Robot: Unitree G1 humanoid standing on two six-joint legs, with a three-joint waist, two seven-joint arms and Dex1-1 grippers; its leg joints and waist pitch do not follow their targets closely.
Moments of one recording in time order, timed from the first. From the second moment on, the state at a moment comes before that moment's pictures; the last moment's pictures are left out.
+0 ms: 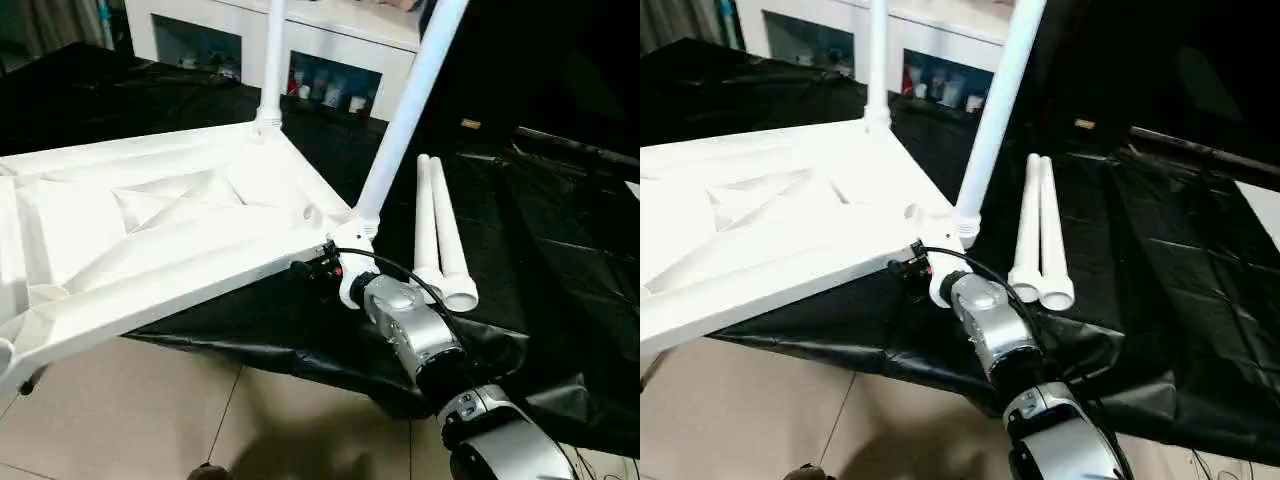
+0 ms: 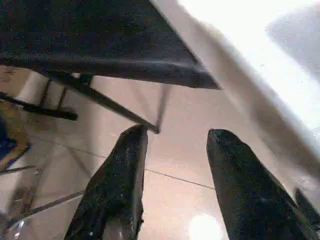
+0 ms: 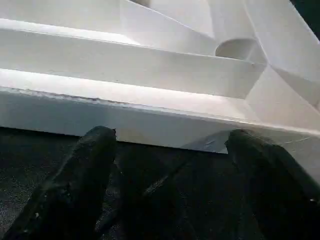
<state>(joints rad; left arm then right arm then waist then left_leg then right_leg) -0.07 0.86 0.41 0.28 0.11 0.67 -0.57 -0.64 0.06 0.15 0.83 0.02 0.10 0.34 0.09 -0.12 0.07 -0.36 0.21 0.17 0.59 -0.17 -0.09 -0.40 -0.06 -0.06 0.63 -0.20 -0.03</state>
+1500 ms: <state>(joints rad) -0.40 0.51 -0.12 0.16 -0.06 0.72 -0.80 -0.62 -0.04 0.12 0.72 0.04 0.04 0.49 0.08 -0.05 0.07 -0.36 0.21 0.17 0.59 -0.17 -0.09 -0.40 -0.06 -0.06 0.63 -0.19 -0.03</state>
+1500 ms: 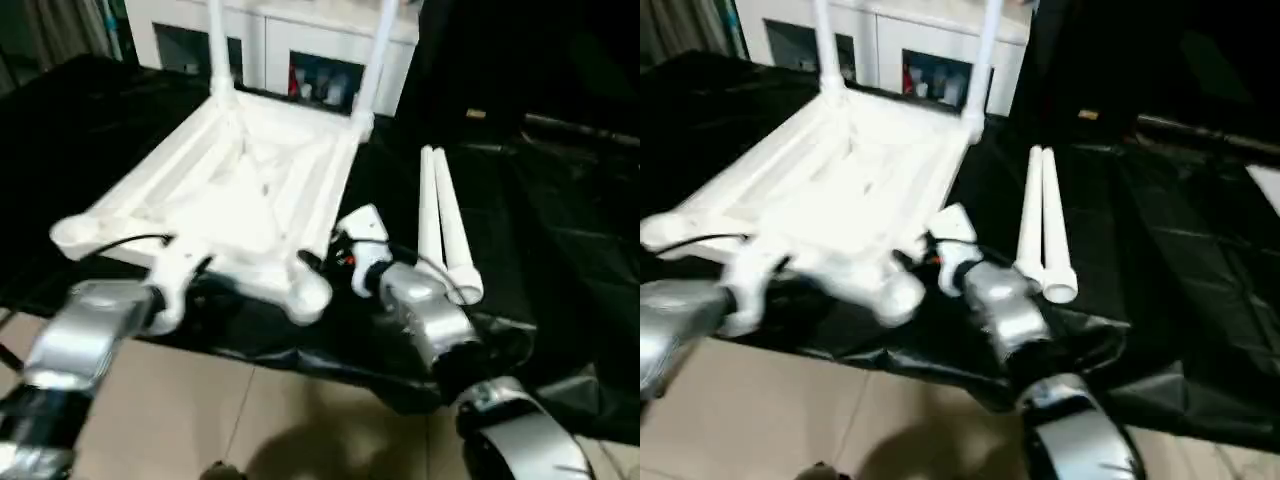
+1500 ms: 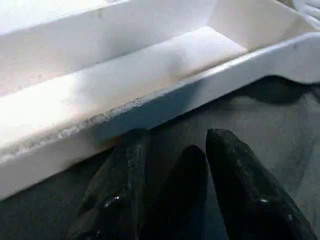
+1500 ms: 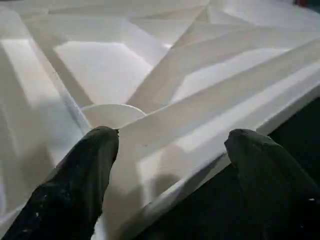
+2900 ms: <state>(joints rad) -0.39 0.16 0.06 0.11 0.06 0.26 -0.11 -0.36 -0.02 0.00 0.10 0.07 0.39 0.18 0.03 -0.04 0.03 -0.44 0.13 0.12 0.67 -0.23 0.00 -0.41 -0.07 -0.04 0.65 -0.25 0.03</state>
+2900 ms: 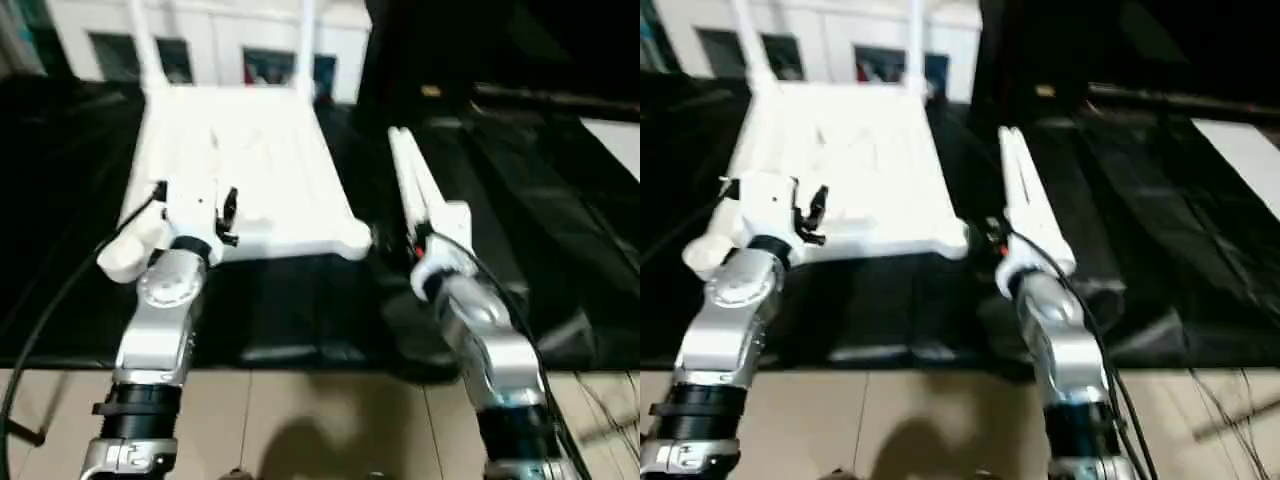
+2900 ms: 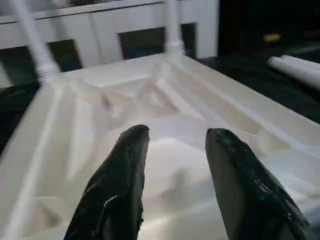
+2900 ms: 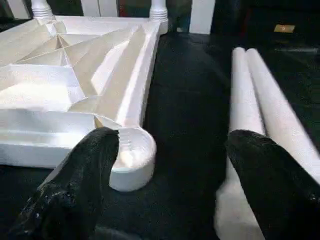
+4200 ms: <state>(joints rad) -0.32 0.22 0.08 0.06 -0.04 0.31 -0.24 -0.41 -0.03 0.10 0.21 0.04 0.39 0.25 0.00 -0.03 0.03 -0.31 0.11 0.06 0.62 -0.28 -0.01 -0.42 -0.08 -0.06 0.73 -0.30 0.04</state>
